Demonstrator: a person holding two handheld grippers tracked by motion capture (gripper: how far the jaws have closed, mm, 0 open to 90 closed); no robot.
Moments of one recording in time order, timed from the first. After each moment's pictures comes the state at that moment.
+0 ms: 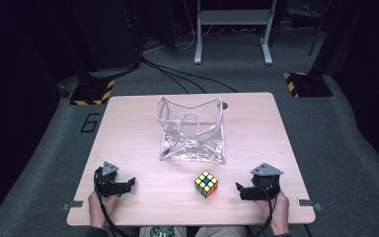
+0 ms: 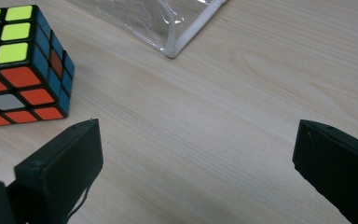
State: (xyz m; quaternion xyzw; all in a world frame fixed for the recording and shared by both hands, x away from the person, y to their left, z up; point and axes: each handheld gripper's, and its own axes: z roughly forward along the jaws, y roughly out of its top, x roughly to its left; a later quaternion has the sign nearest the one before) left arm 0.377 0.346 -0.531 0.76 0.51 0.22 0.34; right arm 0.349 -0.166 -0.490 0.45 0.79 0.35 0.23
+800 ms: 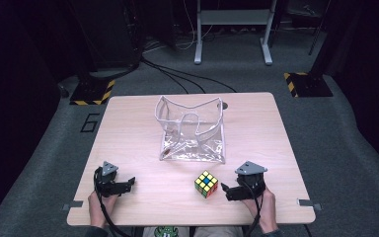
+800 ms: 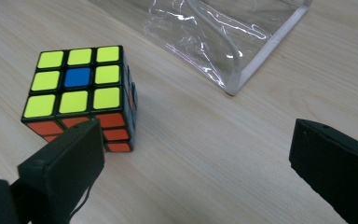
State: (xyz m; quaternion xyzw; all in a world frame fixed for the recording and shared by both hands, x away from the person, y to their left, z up) left arm 0.378 0.346 -0.530 0.76 0.51 0.22 0.33; right arm 0.351 -0.124 -0.477 0.40 0.81 0.37 0.21
